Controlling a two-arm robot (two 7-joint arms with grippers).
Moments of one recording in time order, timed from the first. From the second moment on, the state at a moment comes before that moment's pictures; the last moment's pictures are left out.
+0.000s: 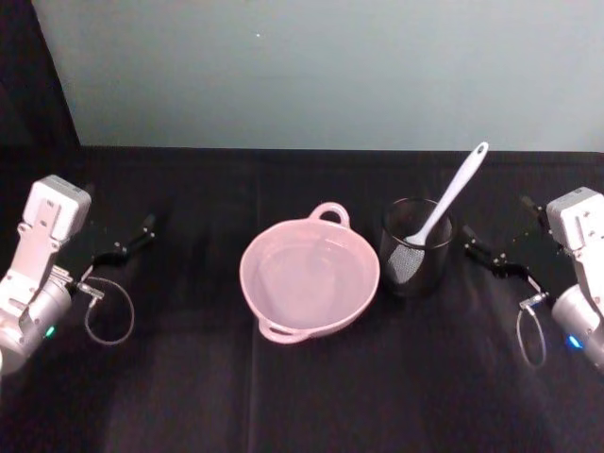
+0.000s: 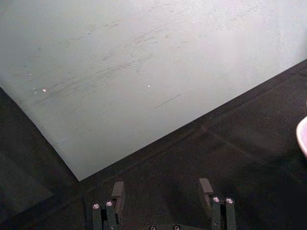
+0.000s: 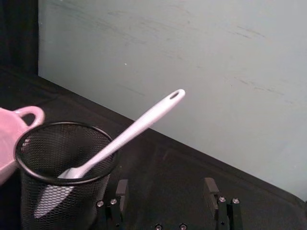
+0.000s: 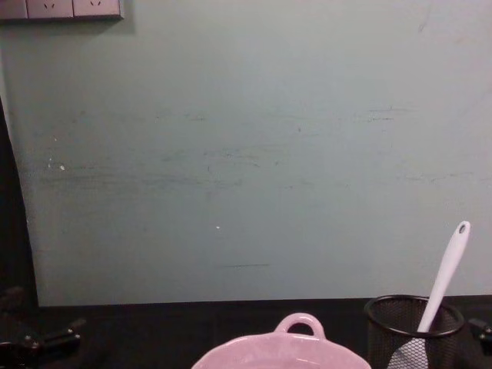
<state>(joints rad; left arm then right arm) -0.20 0.60 0.45 -1.41 -0.25 -0.12 0.03 0.20 0.61 -0.45 -1.42 0.25 -0.12 -0.03</state>
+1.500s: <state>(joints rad) -0.20 0.60 0.45 -1.41 -0.25 -0.12 0.03 0.22 0.54 -0.25 -1.48 1.07 0.28 0.29</state>
